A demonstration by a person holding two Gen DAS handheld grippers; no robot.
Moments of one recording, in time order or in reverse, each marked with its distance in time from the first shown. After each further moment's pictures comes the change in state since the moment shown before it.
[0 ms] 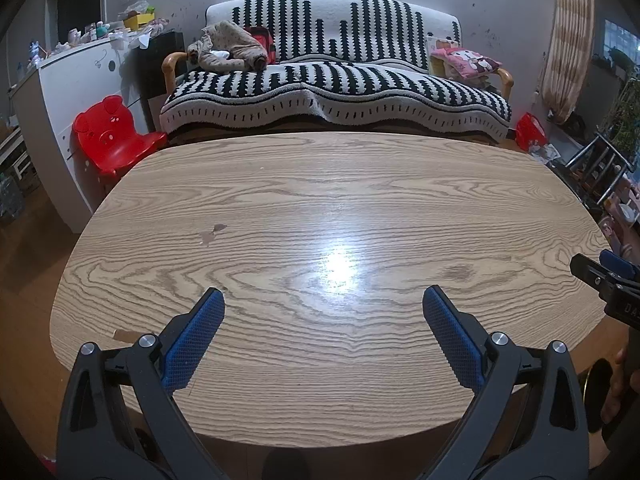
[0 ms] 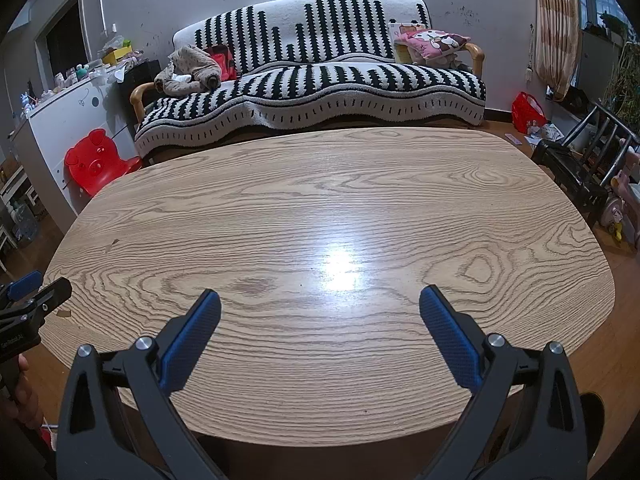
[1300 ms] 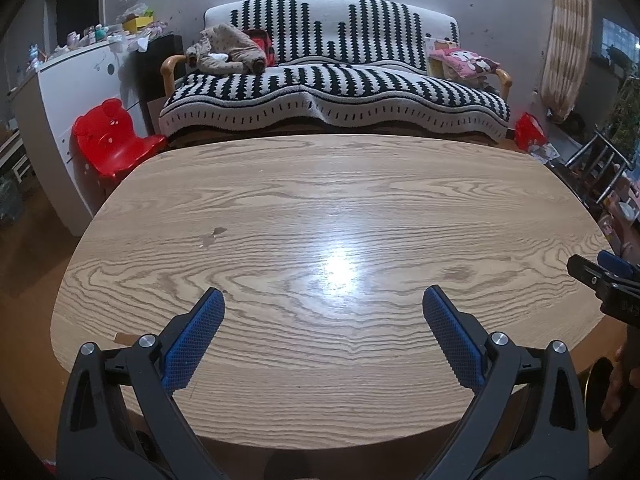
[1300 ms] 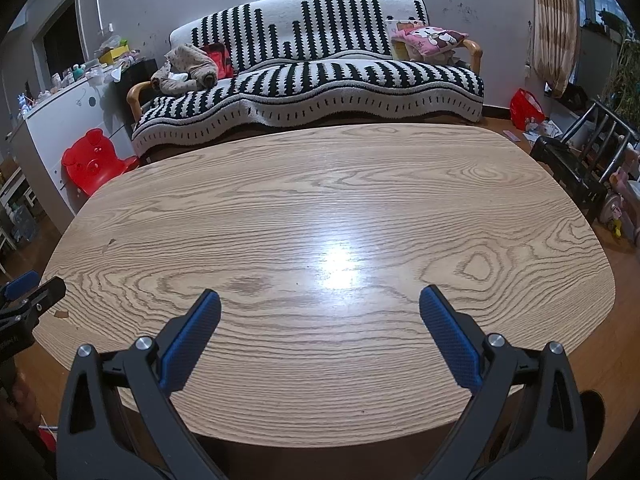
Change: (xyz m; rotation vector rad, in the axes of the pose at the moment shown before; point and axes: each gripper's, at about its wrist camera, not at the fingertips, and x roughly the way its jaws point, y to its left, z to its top) left arm 0.000 0.002 -0.003 0.001 -0.001 0.001; right arm 0.006 0.004 0.001 0.014 0.008 -0.008
